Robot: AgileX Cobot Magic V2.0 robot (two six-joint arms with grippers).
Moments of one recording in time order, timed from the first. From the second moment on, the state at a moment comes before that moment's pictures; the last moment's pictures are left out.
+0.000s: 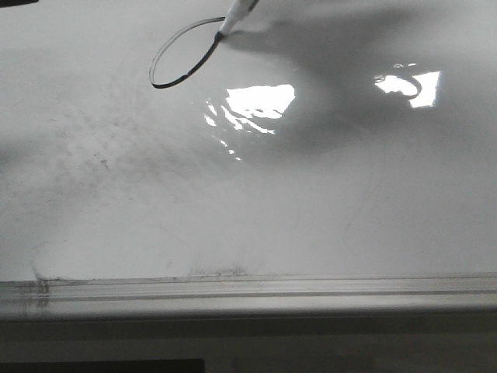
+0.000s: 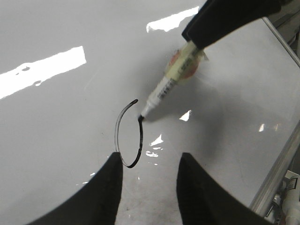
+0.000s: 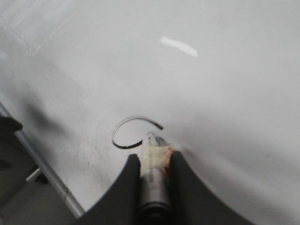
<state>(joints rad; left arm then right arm) -0.91 0.73 -0.38 -0.15 -0.20 0.25 0.51 1.12 -1.11 0.38 0.62 -0.29</state>
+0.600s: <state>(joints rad) -0.92 0.76 -0.38 -0.15 -0.20 0.25 0.59 1.08 -0.96 0.41 0.70 -0.24</state>
